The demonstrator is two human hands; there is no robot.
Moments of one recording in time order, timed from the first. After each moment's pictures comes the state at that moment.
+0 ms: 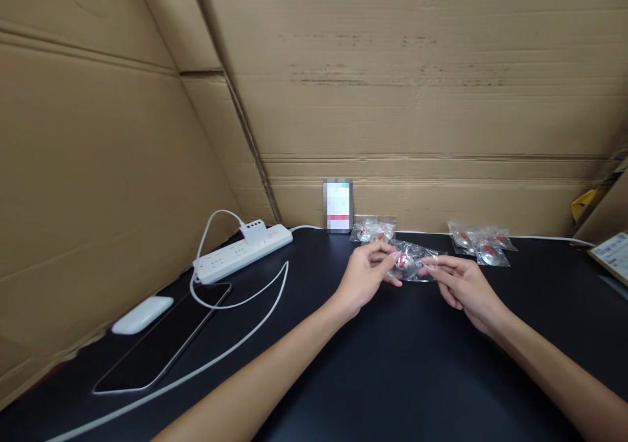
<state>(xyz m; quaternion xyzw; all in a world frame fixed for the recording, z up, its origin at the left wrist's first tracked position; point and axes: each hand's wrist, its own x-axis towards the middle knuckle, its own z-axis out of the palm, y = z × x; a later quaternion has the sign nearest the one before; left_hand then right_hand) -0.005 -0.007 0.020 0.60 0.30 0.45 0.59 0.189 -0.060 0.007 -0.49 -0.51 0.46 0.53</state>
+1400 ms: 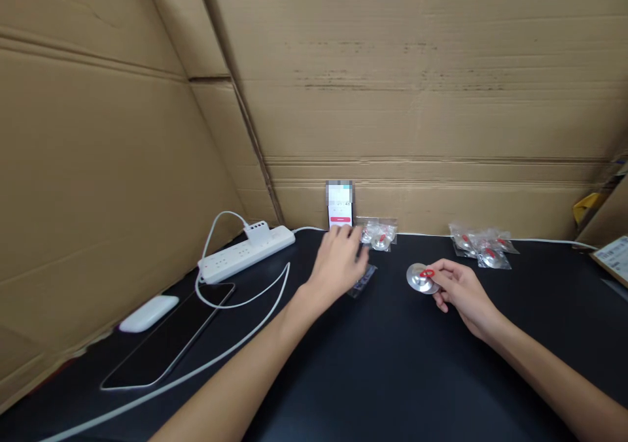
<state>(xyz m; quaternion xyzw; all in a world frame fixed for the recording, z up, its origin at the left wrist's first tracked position) -0.048 0.014 0.037 0.83 0.49 0.25 -0.08 0.180 -0.058 0.000 -0.50 -0.46 0.50 0.54</state>
